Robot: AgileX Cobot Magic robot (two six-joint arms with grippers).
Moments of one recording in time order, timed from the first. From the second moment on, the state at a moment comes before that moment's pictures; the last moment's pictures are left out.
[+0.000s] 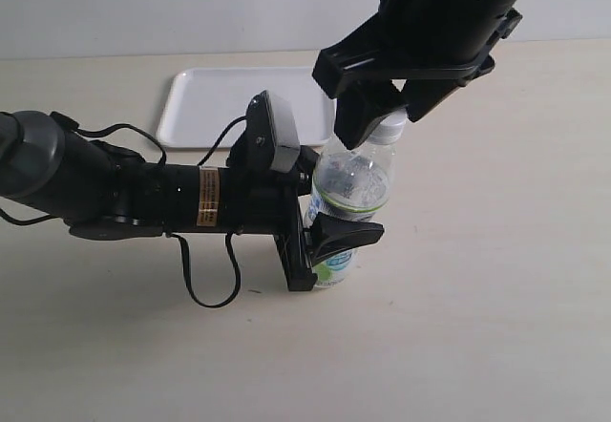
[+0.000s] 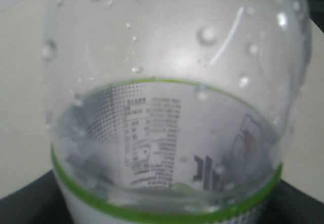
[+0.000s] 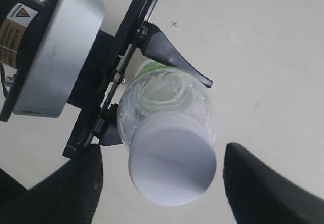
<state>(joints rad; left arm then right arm) -0.59 2.09 -0.89 1.02 -1.02 -0.37 0.46 1.59 -1.41 0.16 1.21 -0.03</state>
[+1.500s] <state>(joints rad) -0.59 2.09 -0.89 1.02 -1.02 -0.35 0.46 1.59 -1.42 0.15 1.20 -0.03</state>
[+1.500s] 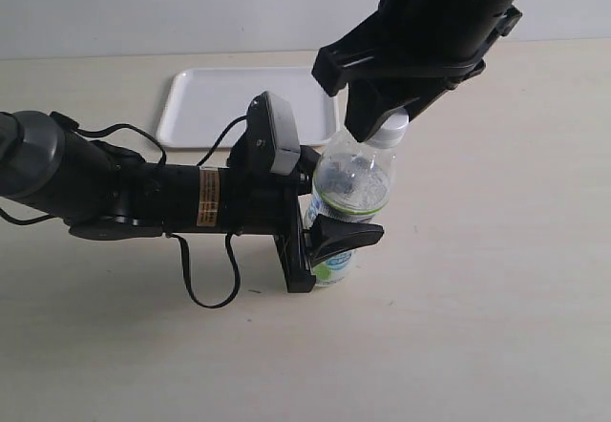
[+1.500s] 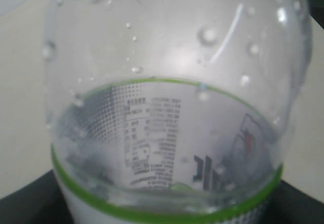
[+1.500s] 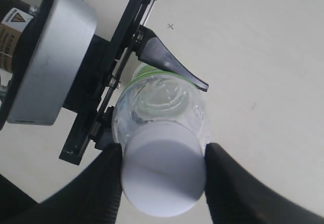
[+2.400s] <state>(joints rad) -0.59 2.09 -0.89 1.02 -1.02 -0.34 0.46 1.59 -1.42 0.19 1.19 -0.86</state>
